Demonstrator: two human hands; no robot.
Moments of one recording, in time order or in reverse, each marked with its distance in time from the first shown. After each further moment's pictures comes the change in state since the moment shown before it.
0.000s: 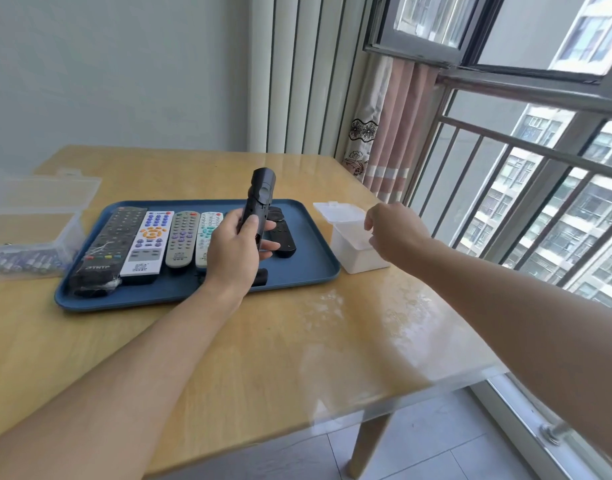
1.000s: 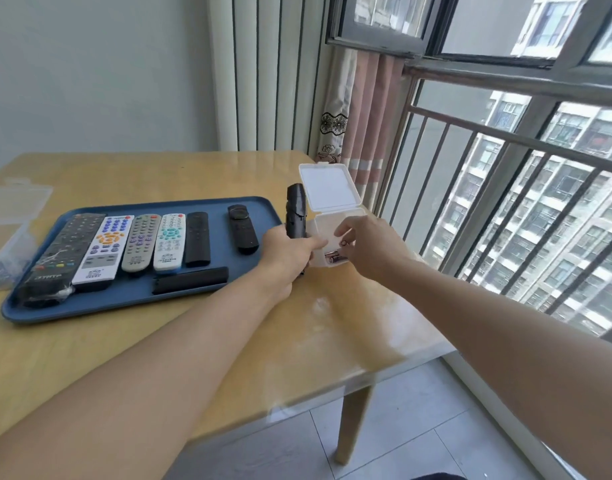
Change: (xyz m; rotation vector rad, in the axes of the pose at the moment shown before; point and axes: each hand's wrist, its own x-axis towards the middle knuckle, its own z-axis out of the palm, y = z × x) left_hand -0.018 -0.004 0.109 0.030 -0.275 -0.255; right_hand -0.052 0.028 0.010 0.346 0.008 0.027
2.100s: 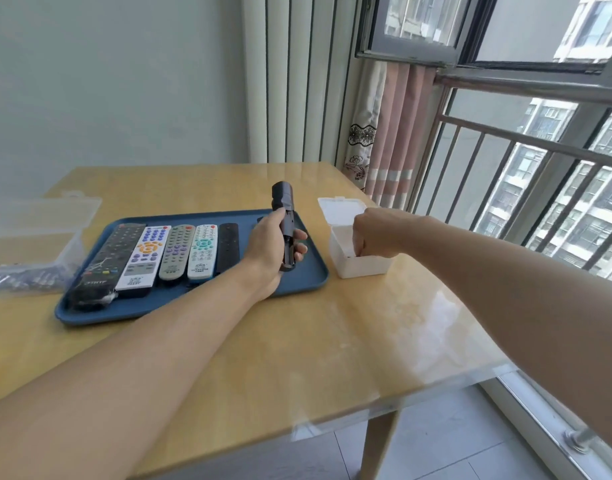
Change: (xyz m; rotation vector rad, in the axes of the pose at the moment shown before) left_hand 0.009 0.025 -0.051 -0.356 0.053 -0.010; right_hand 0.070 -0.025 -0.024 -0.560 -0.407 -0.348
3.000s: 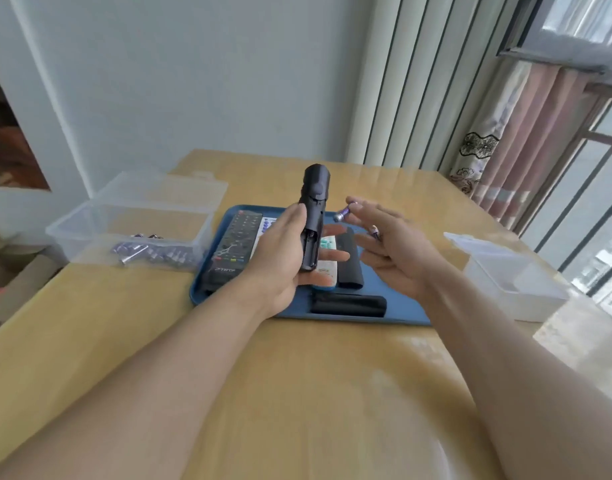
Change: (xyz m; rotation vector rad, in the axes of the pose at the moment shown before) left_hand -0.025 0.053 -0.141 0.071 0.028 0.096; right_hand 0.050 -0.180 -0.039 2.096 0.041 -0.179
